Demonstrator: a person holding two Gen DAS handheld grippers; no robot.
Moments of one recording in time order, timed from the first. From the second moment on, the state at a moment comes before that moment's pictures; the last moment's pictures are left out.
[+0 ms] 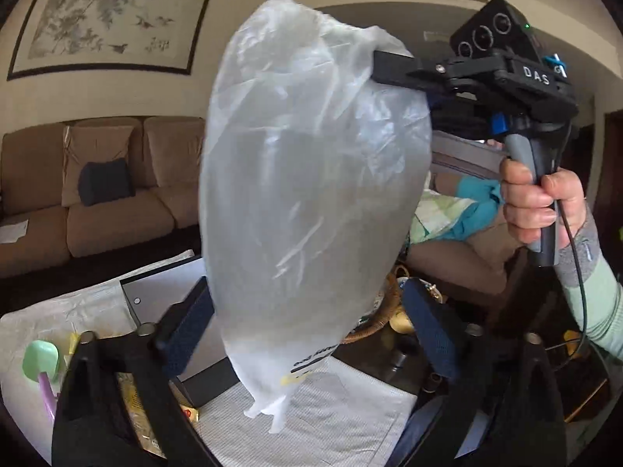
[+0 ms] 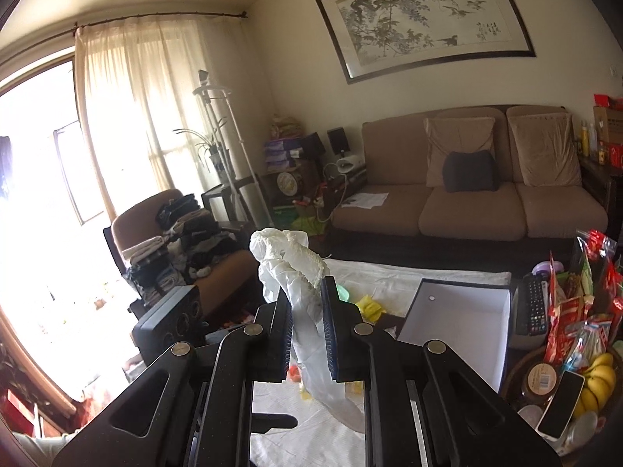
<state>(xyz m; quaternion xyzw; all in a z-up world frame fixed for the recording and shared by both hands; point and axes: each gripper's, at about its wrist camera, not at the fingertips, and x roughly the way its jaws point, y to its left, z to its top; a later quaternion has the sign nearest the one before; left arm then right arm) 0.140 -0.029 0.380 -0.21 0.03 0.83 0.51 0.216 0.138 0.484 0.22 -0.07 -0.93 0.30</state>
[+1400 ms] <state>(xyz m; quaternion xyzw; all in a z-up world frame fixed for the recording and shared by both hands) -0.178 0.096 0.223 -0.38 0.06 0.84 0.38 -0.116 0.261 0.303 0.28 -0.14 -0.93 0.21</state>
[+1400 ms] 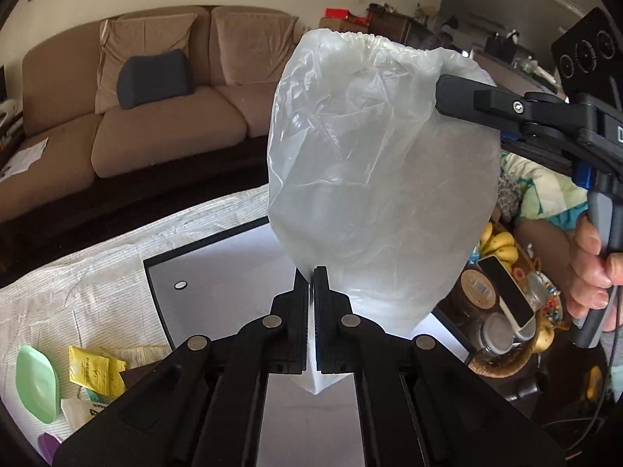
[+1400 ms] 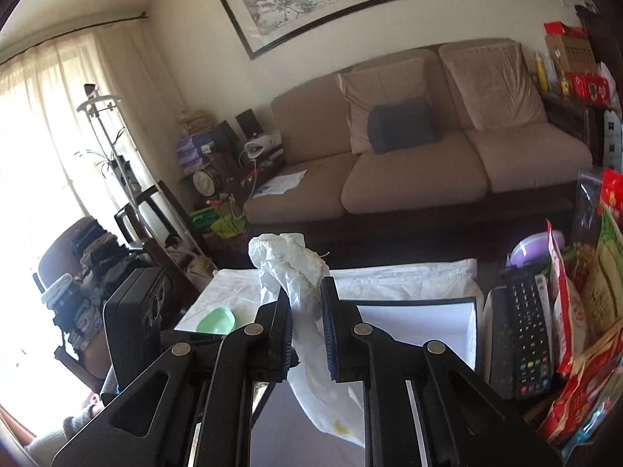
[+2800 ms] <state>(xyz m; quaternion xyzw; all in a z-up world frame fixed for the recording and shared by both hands) -0.268 0.139 0.139 -0.44 0.08 0.84 0.31 -0.225 0.262 0.196 0.31 -0.04 -0.94 0.13</state>
